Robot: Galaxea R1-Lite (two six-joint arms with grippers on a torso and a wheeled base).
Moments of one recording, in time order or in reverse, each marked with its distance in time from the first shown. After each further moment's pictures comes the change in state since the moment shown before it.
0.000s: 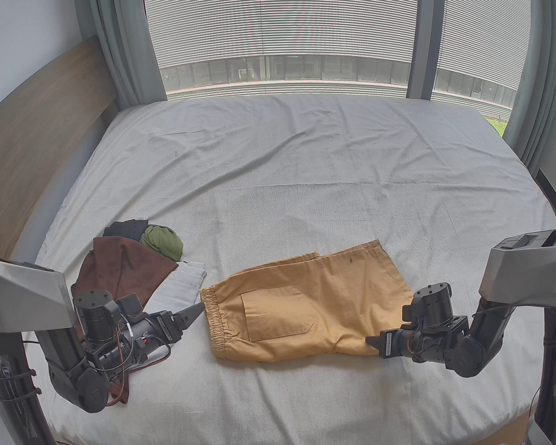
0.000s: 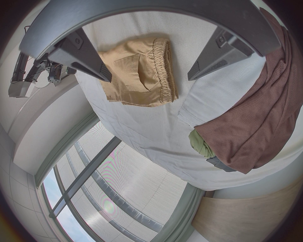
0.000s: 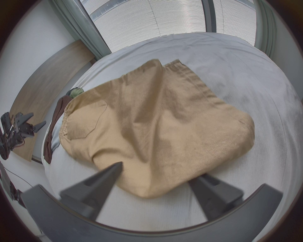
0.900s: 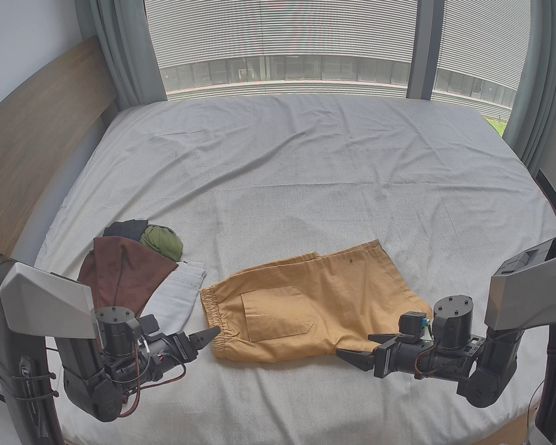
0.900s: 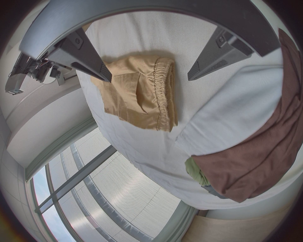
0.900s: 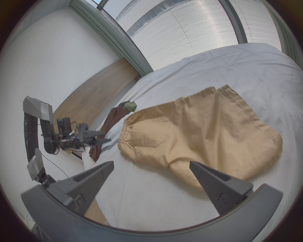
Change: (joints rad) left arm -0.052 0.105 0.016 -0.002 -0.008 -0.087; right arm 0.102 -0.044 0.262 -0.490 0.261 0.005
